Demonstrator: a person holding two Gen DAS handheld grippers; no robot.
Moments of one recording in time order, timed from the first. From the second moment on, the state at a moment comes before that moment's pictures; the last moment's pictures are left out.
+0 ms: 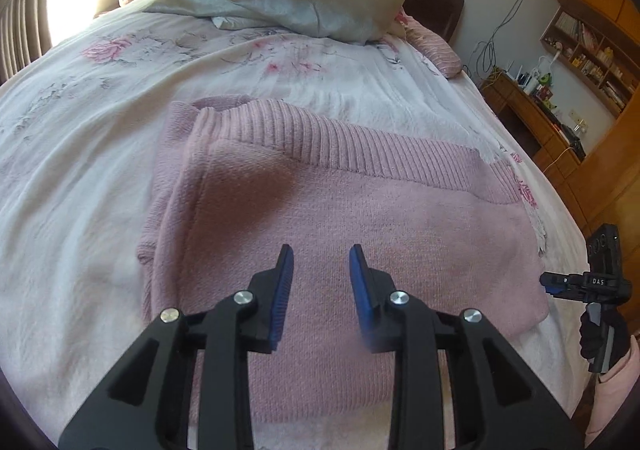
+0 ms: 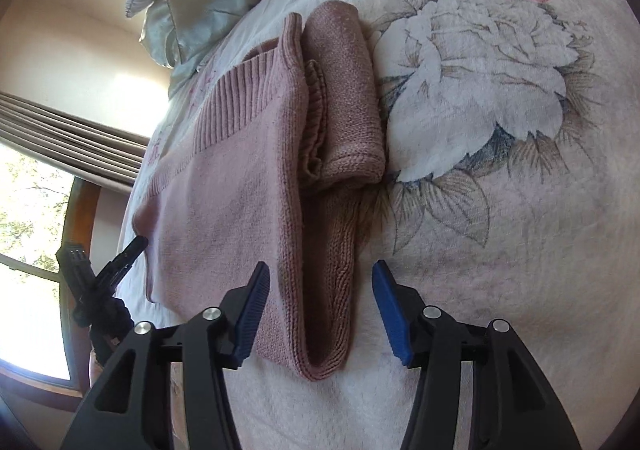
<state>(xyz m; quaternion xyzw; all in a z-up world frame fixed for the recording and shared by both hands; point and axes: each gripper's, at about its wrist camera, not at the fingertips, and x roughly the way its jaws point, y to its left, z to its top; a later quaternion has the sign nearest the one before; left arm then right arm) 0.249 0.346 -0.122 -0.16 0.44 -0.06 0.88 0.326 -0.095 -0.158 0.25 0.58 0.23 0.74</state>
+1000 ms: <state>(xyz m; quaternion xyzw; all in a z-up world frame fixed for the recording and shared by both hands) 0.271 0.354 -0.159 -0.19 0.48 -0.07 0.86 0.343 -0.086 -0.183 0.31 0.56 0.22 0.73</state>
